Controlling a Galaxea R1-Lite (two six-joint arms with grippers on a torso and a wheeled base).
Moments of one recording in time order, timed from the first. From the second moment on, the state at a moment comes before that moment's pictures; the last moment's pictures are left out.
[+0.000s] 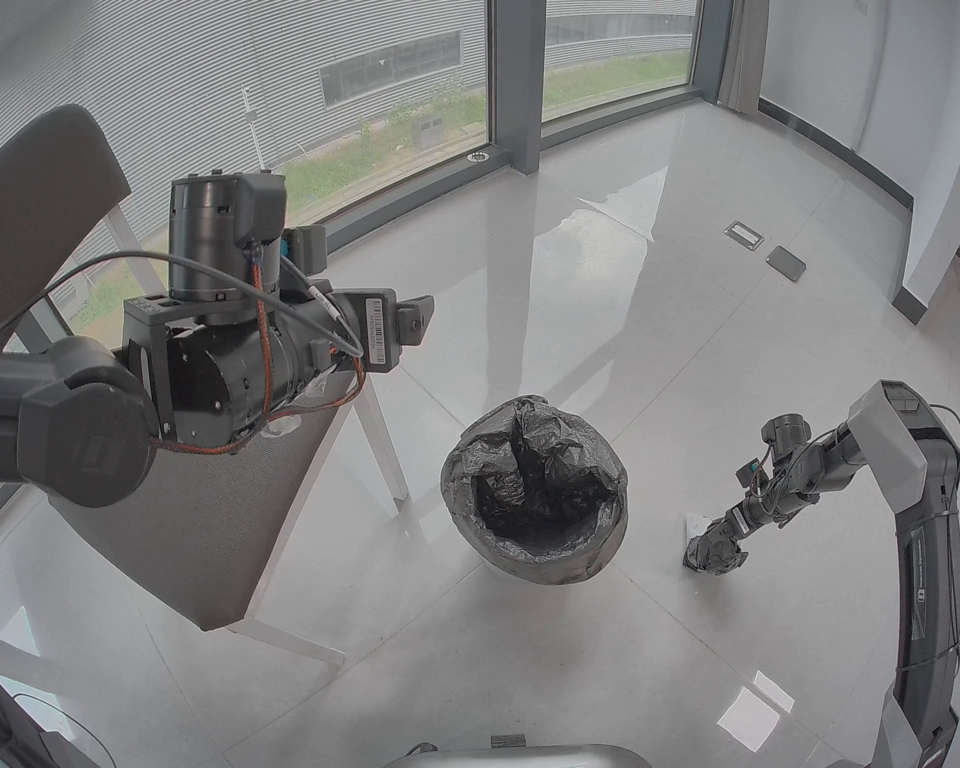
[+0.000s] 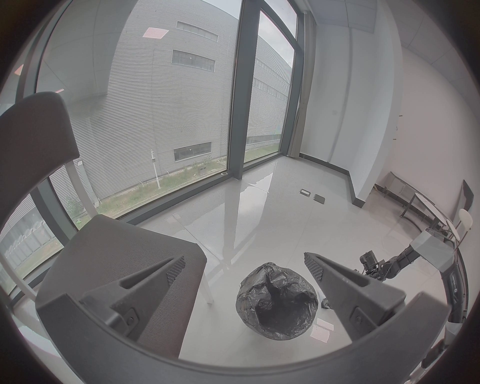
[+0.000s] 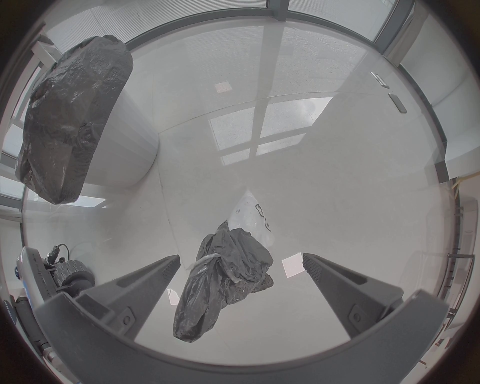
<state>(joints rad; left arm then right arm) -0.61 1.66 -1.18 -0.29 0.35 -0.09 -0.11 2.63 -1.58 0.01 0.11 -0.46</state>
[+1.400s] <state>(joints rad) -0.61 1.66 -1.17 -0.29 0.35 -0.09 -0.11 2.45 -1.46 0.03 0.05 -0.44</state>
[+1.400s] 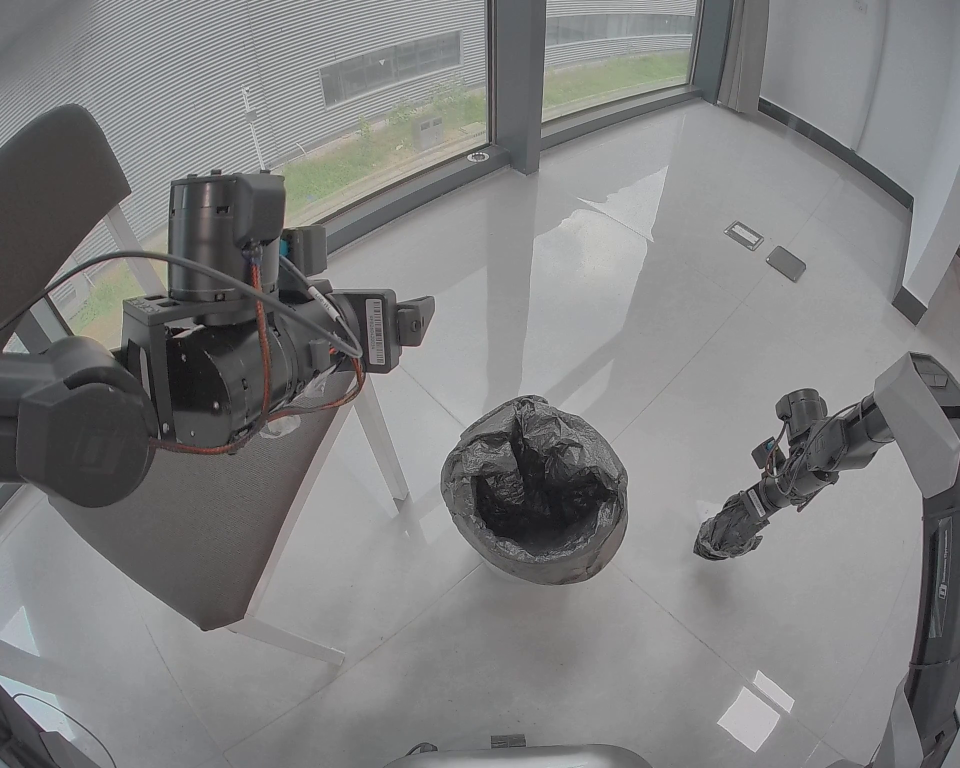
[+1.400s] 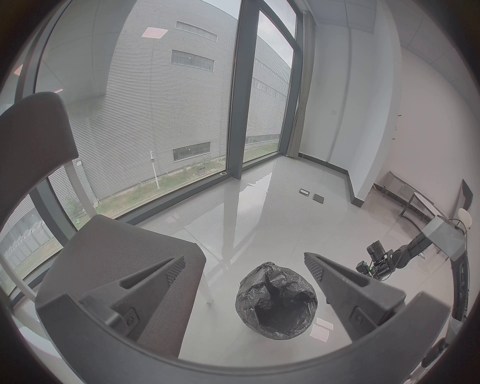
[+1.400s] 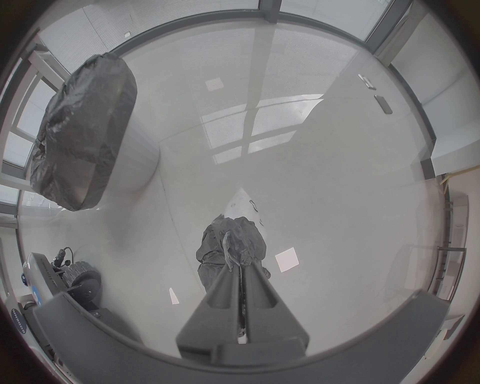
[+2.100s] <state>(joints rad) -0.62 1.66 -1.09 -0.29 0.35 -0.08 -0.01 2.13 -1.41 -0.05 0.05 -0.60</state>
